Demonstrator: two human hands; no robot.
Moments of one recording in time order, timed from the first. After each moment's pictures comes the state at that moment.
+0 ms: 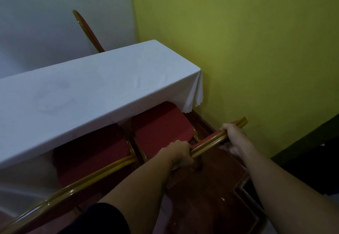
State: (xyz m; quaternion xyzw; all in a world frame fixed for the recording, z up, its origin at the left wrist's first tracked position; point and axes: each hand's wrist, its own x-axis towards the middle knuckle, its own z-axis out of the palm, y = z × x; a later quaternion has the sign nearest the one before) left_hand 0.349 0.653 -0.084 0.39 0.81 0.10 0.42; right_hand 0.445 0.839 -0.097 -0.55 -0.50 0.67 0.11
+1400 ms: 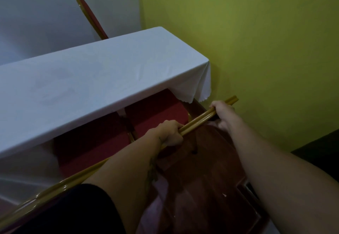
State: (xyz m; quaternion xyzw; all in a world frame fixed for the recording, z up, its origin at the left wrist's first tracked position) left_hand 0.279 0.664 -0.090 0.32 0.84 0.16 0.40; right_hand 0.353 0.853 -0.086 -0.51 -0.51 0.69 0.10
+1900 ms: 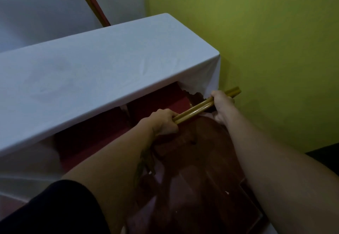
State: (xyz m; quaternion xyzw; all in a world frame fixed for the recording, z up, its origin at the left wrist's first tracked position) left_hand 0.213 0.661 -0.096 0.30 0.86 0.17 0.37; right_hand 0.284 0.851 -0.097 -0.51 -0.48 0.70 0.14
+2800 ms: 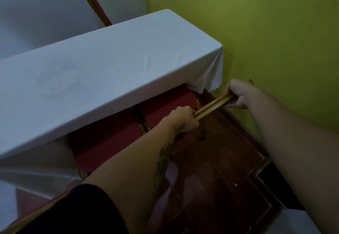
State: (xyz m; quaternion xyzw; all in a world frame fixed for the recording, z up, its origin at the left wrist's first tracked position) left_hand 0.253 0.679 -0.088 0.32 0.85 0.17 0.38; right_hand 0.312 0.858 -0.046 -0.54 -0.56 0.62 -0.03
